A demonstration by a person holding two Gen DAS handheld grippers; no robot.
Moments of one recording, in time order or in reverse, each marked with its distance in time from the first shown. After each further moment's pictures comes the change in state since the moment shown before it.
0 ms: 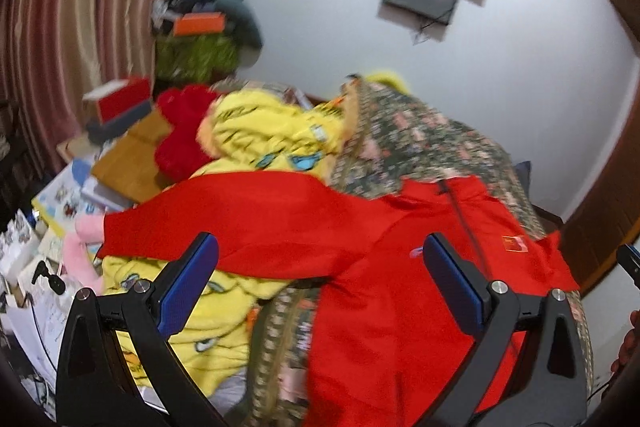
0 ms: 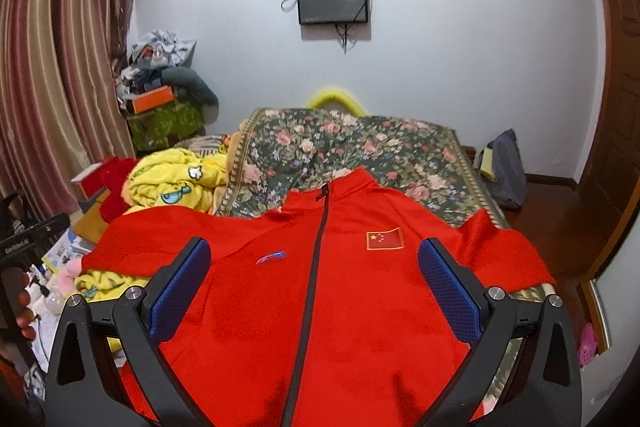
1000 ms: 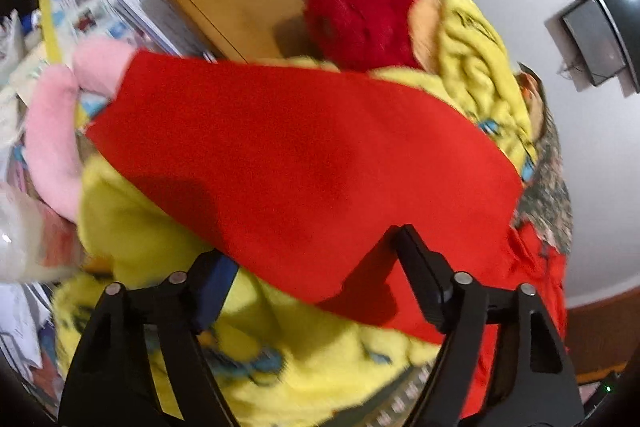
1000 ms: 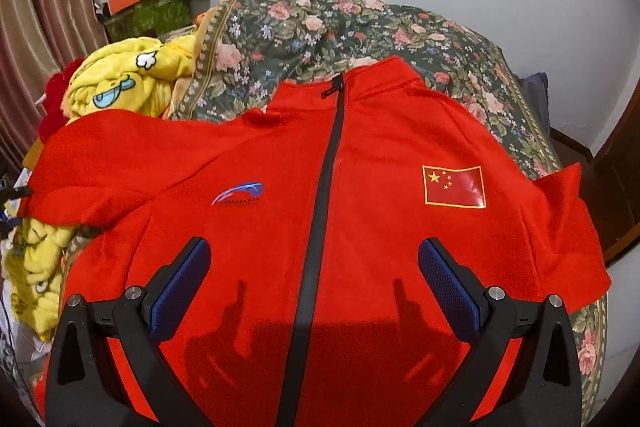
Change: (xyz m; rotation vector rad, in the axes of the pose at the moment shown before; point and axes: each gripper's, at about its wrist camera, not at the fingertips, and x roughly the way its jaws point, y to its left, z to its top) left arm 0.175 0.218 -0.031 -0.544 0.300 0.105; right arm 0.161 -0.005 -0.025 -0.094 0.352 -0.017
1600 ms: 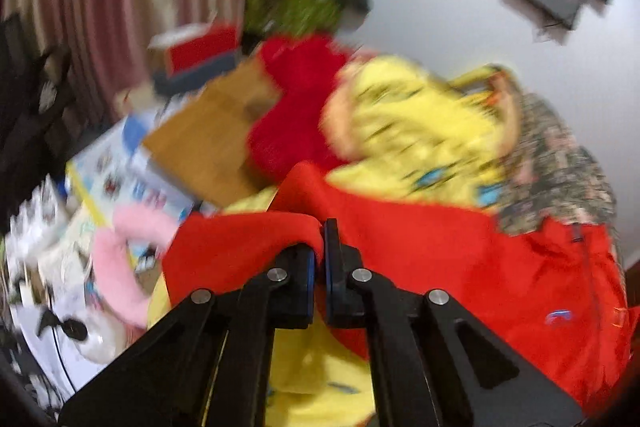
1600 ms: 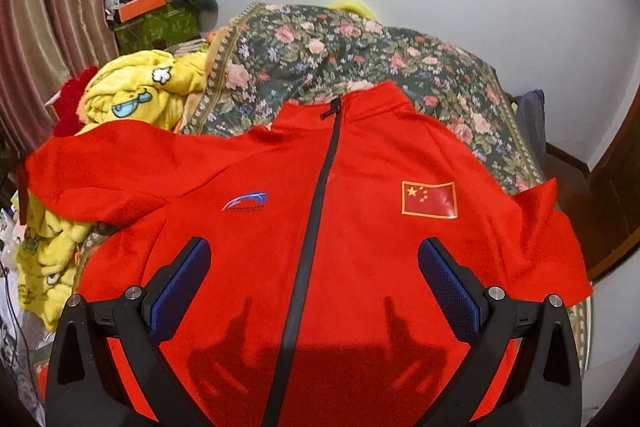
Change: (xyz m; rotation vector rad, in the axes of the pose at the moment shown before) left arm -0.081 -0.115 0.006 0.384 -0.307 0.134; right arm -0.048 -0.003 0.003 -0.036 -0.082 0.002
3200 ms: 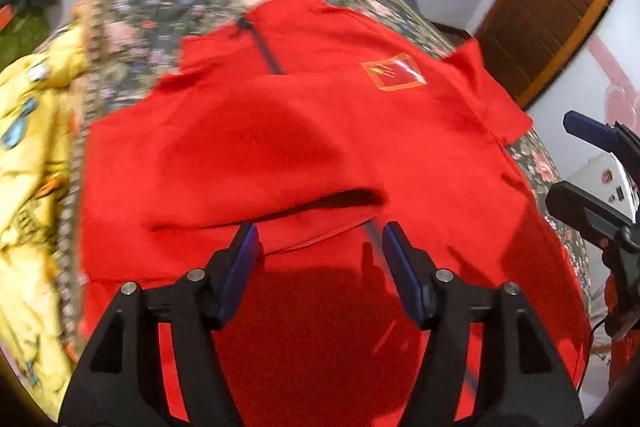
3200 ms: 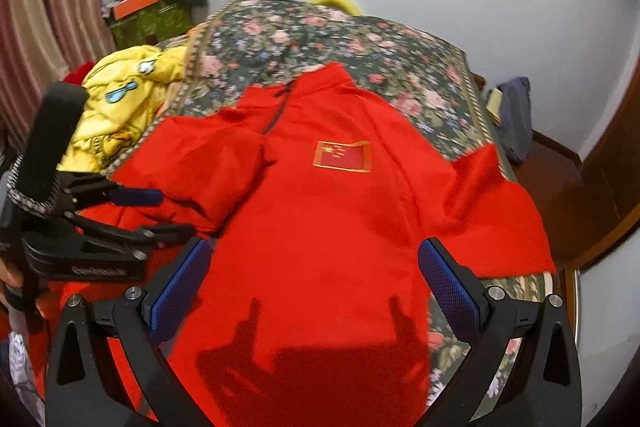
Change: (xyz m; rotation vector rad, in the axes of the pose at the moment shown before) left arm -0.049 -0.330 -0.181 0.655 0.400 -0.547; right arm -0.034 -0.061 -0.031 -0.028 0.051 0.013
